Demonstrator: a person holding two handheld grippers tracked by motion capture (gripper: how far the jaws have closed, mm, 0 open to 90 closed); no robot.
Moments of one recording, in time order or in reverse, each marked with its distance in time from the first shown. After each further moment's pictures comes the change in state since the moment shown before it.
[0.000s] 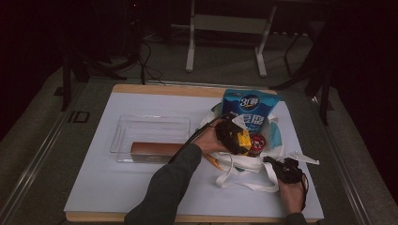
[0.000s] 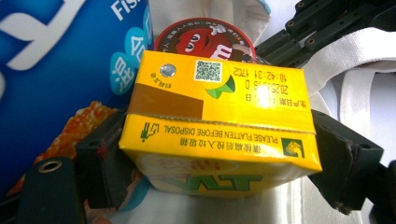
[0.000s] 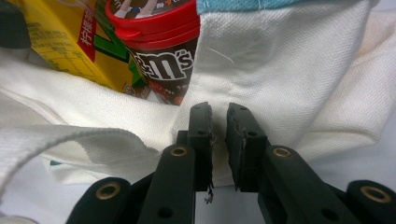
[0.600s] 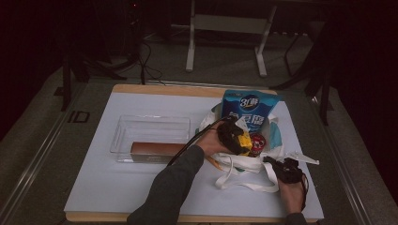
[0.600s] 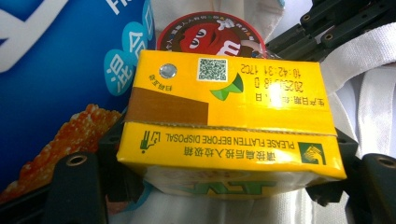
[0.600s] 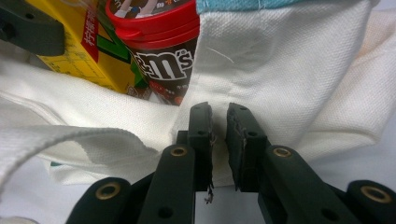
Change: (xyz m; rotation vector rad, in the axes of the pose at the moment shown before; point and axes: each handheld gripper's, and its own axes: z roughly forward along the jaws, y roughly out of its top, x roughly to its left) left arm -0.006 0.001 0.006 0.022 0.054 -0.005; right arm 0.000 0.000 0.000 0.001 0.001 0.001
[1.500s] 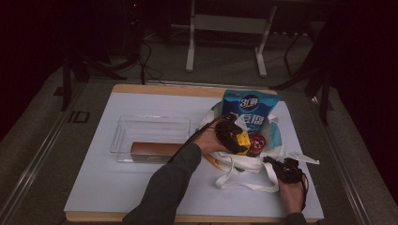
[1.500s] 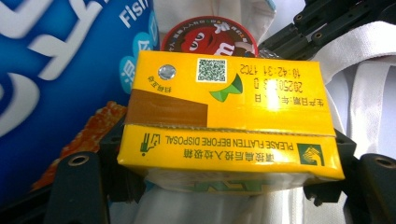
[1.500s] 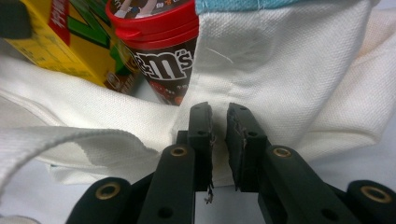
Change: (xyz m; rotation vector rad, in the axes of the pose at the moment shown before) left arm -0.005 0.006 -0.019 0.026 0.033 0.031; right arm -0.001 0.000 0.000 0.000 0.005 0.000
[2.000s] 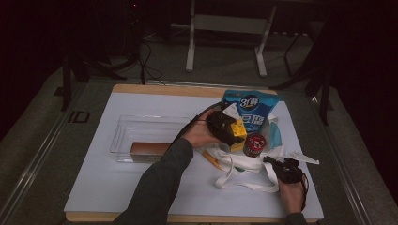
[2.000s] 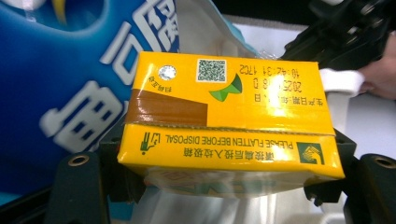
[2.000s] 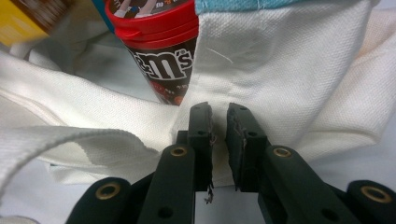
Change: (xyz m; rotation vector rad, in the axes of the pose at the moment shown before) left arm 0.004 0.005 -0.058 -0.111 0.022 -0.028; right arm 0.000 0.000 0.000 0.000 -0.002 -0.001
